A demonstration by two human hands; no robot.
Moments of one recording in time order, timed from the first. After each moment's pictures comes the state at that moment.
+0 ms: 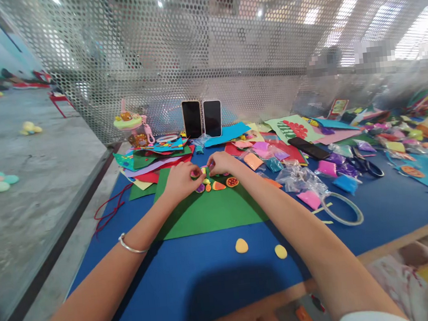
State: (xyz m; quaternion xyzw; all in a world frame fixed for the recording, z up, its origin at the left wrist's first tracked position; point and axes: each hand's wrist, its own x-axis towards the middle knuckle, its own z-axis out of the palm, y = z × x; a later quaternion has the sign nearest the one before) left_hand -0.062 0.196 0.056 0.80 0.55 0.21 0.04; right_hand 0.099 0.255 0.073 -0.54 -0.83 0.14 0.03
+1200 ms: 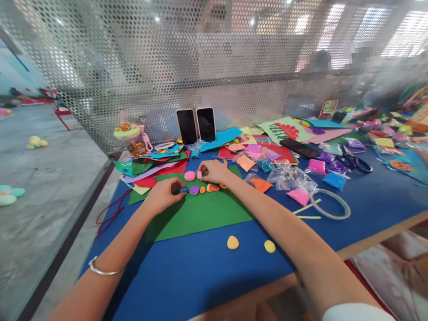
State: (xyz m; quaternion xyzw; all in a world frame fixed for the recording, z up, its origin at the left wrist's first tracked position) left_hand -0.103 0.180 0.053 0.80 0.56 0.17 0.12; right_hand 0.099 0.238 0.049 -0.54 -0.82 0.13 0.15
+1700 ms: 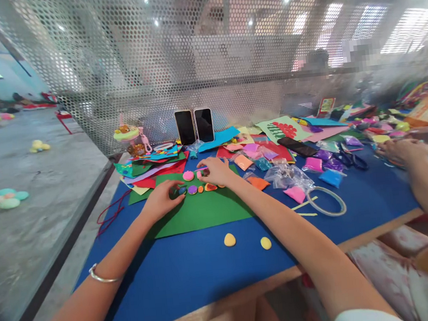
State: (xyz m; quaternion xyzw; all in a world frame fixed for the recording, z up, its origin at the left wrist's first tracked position) left_hand -0.104 0.170 0.037 0.80 0.55 0.21 0.10; right_hand 0.113 0.216 0.064 -0.49 -0.84 0.11 0.21
